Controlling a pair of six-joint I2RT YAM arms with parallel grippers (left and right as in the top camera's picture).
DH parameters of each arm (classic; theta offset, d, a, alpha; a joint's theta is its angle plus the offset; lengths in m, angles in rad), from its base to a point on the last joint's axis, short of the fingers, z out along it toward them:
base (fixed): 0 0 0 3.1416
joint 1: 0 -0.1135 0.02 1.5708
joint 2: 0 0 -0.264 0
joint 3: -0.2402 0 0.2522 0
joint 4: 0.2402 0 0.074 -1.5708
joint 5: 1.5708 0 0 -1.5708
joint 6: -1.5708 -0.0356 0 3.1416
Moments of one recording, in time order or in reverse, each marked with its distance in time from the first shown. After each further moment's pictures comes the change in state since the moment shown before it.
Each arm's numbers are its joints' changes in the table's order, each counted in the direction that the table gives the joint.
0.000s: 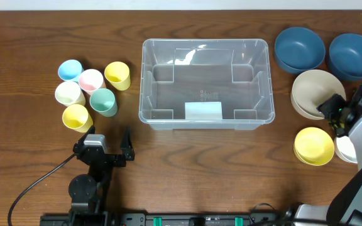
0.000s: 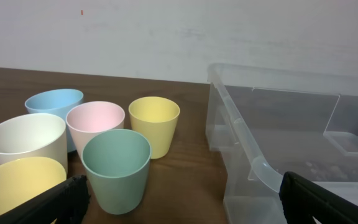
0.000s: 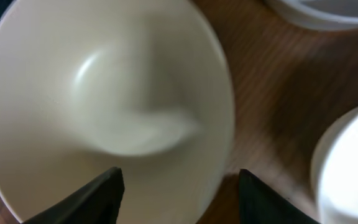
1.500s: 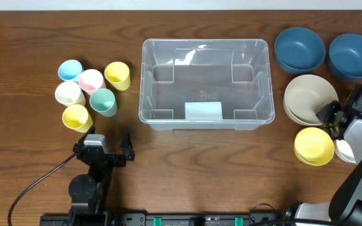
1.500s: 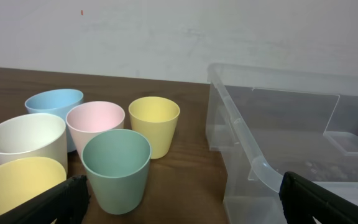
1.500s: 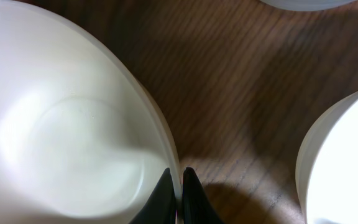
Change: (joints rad) left arm 0.000 0.000 0.000 0.000 0.000 0.000; right arm -0.005 0.051 0.043 -0.065 0.079 -0.016
